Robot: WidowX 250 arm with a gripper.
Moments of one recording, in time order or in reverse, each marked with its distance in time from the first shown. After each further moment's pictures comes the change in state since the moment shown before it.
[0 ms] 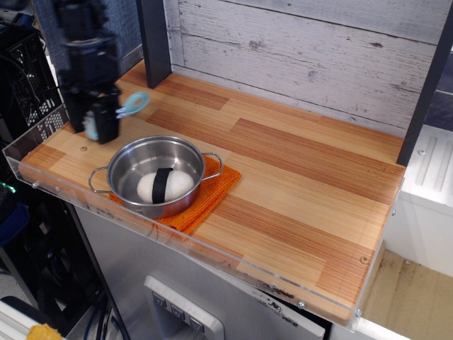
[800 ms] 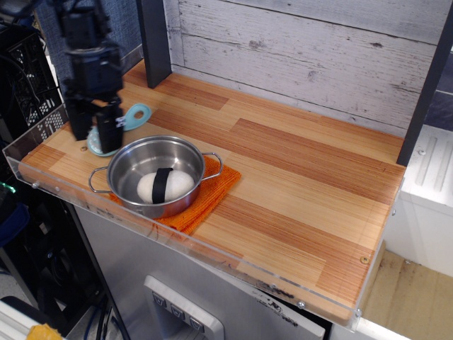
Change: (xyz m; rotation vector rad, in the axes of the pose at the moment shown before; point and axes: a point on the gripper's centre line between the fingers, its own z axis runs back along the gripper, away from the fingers) arm 0.008 -0.019 -0.003 -0.021 0.059 -0.158
